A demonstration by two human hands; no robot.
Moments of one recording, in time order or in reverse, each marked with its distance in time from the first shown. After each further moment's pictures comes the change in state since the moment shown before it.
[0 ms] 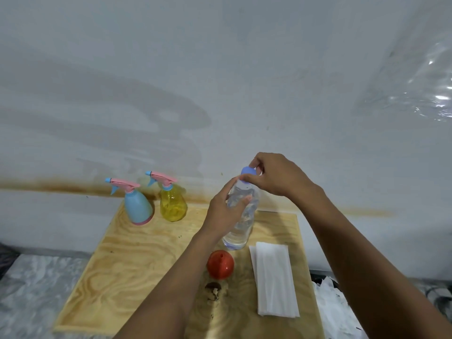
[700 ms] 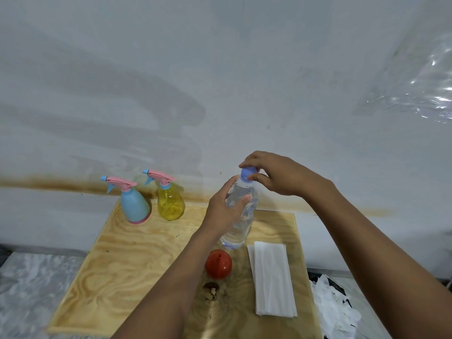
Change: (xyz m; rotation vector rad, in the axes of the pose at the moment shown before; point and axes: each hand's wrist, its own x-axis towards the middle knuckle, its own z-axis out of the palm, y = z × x) left_hand 0.003 0.002 0.000 -0.014 -0.005 -0.020; right_hand 0.005 0.008 -0.014 -0.138 -0.171 -0.327
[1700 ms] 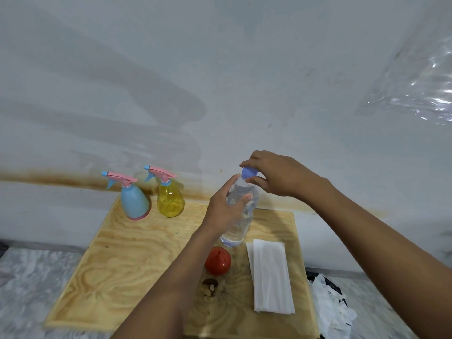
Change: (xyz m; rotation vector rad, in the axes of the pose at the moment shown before) left_hand -0.005 -0.002 -0.001 -0.027 -0.008 0.006; right_hand -0.003 -0.015 0.002 -0.233 -0.005 0.020
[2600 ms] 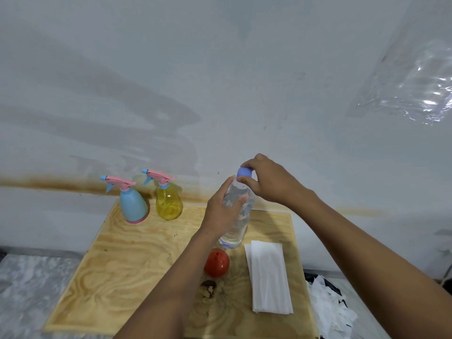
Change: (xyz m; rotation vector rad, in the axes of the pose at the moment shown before) left_hand -0.005 0.002 0.004 0.024 0.022 0.034; right_hand -0.004 -0.006 0.021 0.309 0.125 0.195
